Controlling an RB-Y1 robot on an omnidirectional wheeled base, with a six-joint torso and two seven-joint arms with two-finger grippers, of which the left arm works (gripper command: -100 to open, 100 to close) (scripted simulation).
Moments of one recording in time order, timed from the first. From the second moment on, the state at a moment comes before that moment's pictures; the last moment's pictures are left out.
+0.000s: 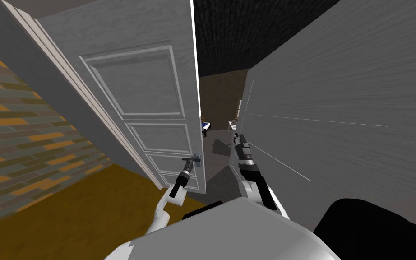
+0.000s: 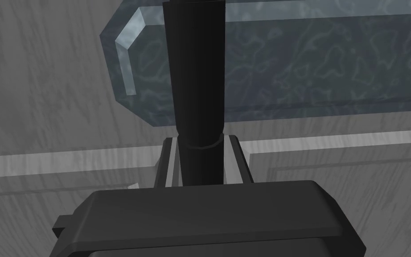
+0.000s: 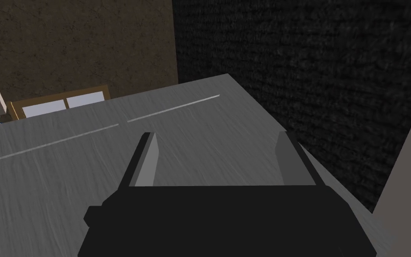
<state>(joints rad) -0.06 0.10 -0.33 -1.26 -0.04 -0.28 0.13</state>
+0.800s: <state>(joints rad) -0.09 0.08 -0.25 -1.22 -0.03 -0.28 0.11</state>
